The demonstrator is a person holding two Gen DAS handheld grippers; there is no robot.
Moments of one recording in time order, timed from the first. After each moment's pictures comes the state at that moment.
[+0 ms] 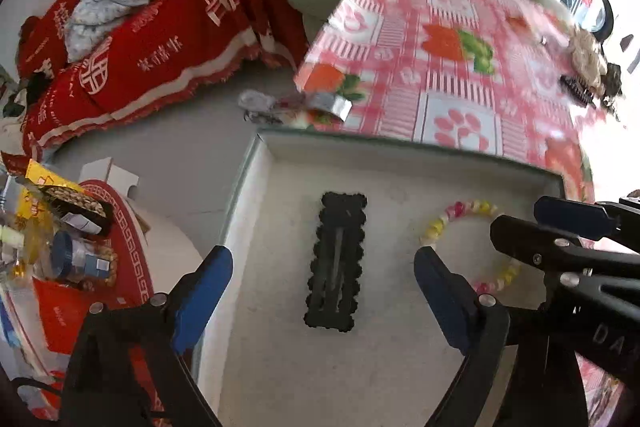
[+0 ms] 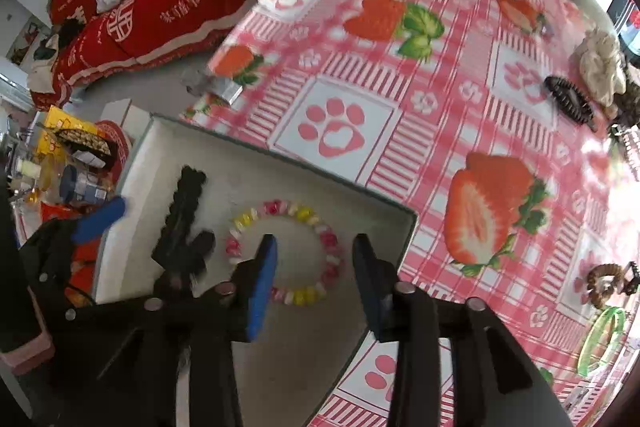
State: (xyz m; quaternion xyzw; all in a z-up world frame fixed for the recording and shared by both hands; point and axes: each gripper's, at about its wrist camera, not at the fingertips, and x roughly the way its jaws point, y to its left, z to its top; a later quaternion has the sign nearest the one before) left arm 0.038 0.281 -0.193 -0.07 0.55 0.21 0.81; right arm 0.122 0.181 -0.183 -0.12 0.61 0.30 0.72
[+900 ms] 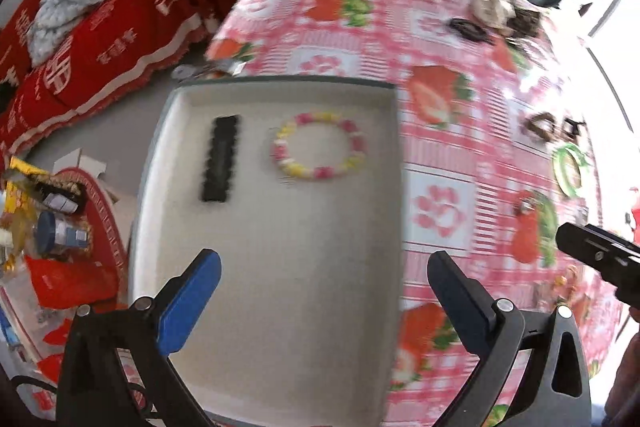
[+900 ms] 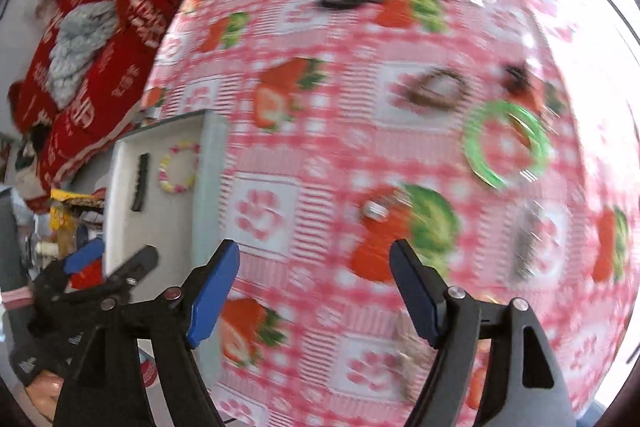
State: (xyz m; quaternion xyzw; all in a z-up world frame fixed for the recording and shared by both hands) left arm 0.004 0.175 -0.147 -0.08 0.59 0.12 0.79; right arm 0.074 -0.026 -0.137 0.03 0.64 0.17 0.75
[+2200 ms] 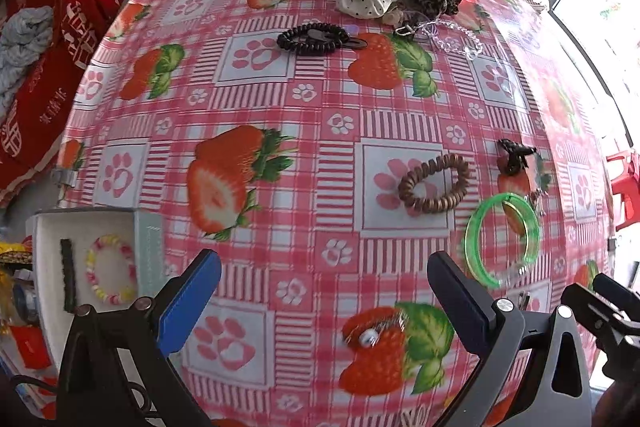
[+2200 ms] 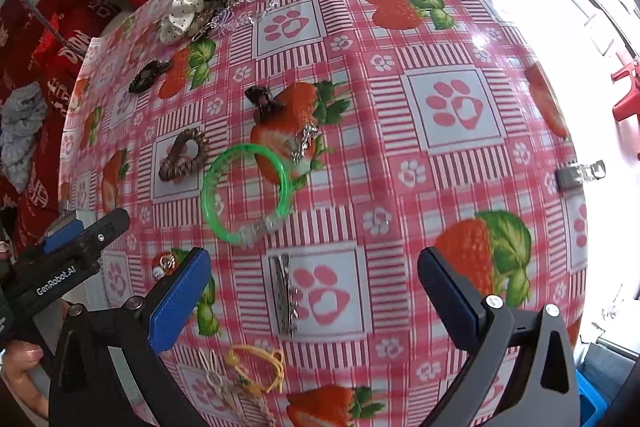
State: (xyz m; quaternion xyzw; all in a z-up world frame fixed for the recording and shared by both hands) left arm 0.148 0.037 -0.176 -0.05 0.60 0.06 0.79; right arm 0.144 -0.197 -0.158 0.08 0.64 0.06 0.76
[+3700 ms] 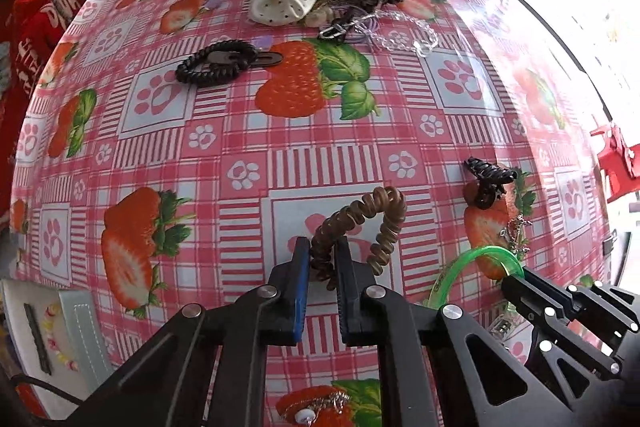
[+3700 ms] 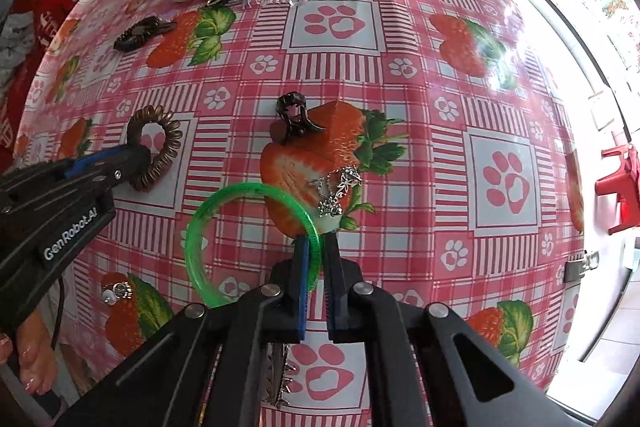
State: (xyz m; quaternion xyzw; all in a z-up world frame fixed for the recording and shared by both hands) left arm 0.192 -0.007 -0.199 -0.03 0.60 -0.01 0.80; right arm 0.178 -0.142 -0.194 -0.04 0.63 0.08 0.77
